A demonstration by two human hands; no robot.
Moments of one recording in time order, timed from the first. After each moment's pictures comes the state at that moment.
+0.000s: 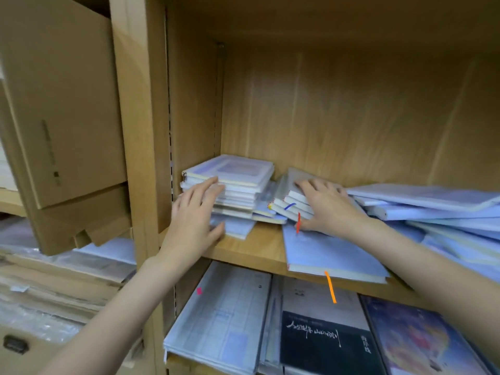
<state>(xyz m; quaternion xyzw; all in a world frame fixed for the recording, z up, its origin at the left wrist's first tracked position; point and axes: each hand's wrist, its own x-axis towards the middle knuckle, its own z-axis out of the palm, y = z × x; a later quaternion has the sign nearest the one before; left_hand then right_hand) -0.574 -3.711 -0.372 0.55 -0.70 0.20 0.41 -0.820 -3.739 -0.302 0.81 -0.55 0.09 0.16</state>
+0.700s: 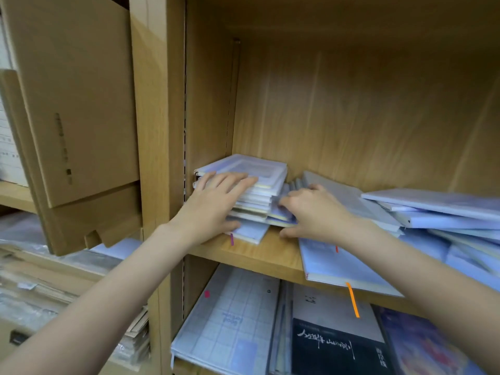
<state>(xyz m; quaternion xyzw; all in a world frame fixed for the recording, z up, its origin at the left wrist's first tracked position) -0.559 -3.733 -0.340 0.48 -0.80 0.27 0.25 -0.772 -3.738 -0.299 0.87 -0.43 0.02 0.25</state>
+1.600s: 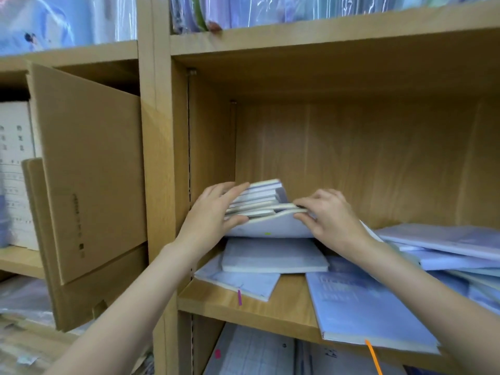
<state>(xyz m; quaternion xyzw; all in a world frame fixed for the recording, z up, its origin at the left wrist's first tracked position) -0.552 -3.743 -0.271 0.50 -0.76 0.17 0.38 -0.785 -3.771 -0.265 0.80 -0.35 0.37 0.30</state>
